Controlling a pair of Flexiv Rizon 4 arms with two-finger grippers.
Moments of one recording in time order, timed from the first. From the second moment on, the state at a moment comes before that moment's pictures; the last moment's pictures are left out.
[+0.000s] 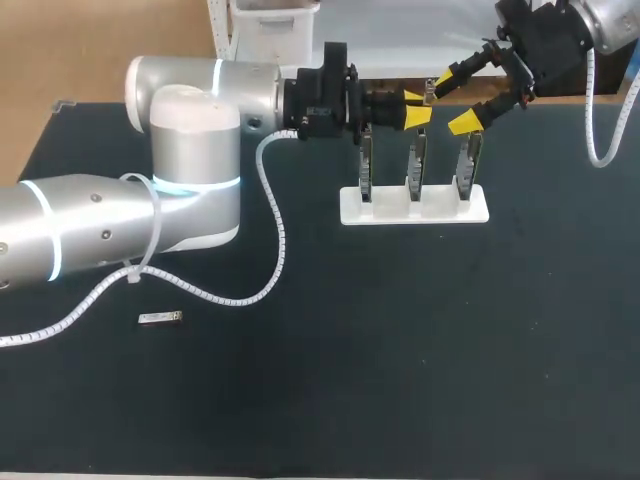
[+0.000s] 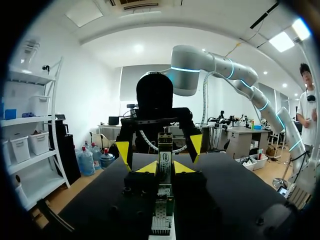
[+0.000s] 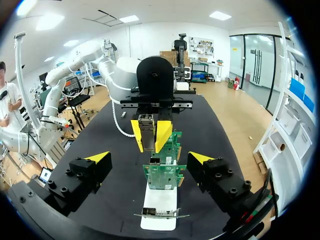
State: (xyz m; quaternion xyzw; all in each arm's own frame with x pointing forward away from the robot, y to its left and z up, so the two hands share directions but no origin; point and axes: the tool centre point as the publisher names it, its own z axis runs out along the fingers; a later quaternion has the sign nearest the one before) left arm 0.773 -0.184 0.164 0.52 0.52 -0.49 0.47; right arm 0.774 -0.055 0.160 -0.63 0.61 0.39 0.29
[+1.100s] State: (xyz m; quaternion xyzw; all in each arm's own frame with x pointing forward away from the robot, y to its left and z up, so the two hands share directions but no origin) left arm 0.774 -0.186 0.158 0.51 0.53 -0.50 0.47; right arm 0.786 -0.049 0.177 -0.61 0.61 0.38 0.32
